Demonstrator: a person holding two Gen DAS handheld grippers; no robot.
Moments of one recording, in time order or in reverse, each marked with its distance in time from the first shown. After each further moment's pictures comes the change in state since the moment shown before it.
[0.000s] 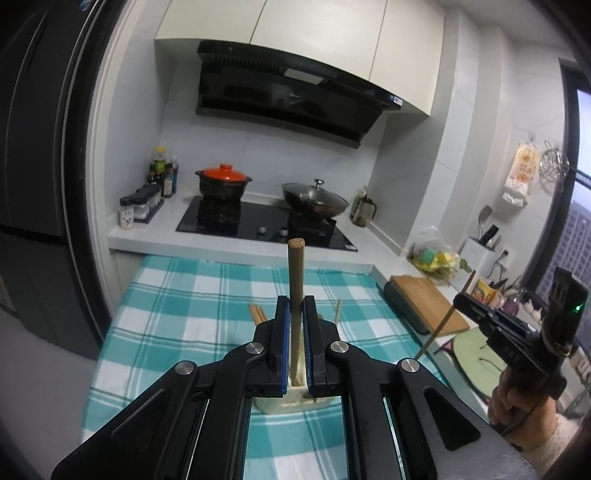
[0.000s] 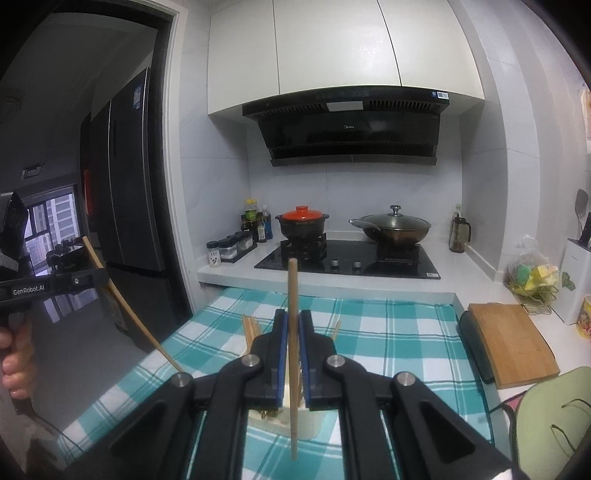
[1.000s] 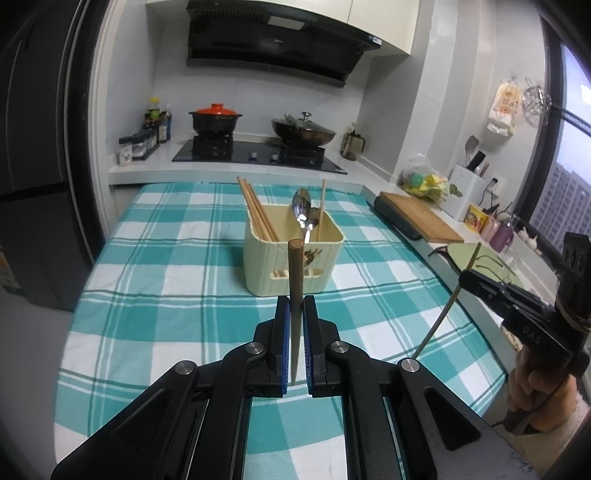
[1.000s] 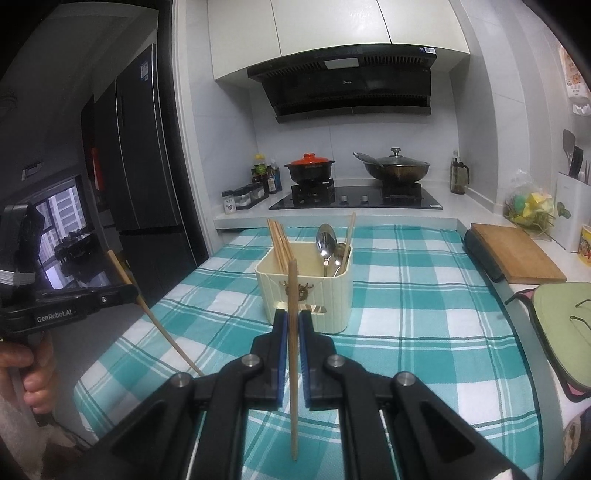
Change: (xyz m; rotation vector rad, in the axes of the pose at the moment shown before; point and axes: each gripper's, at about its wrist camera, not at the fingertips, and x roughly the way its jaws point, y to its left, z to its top) left arm -0.054 -0.014 -0.166 0.057 0.172 -0.019; right arm -0.073 0.034 -0.139 0.061 0.129 0.030
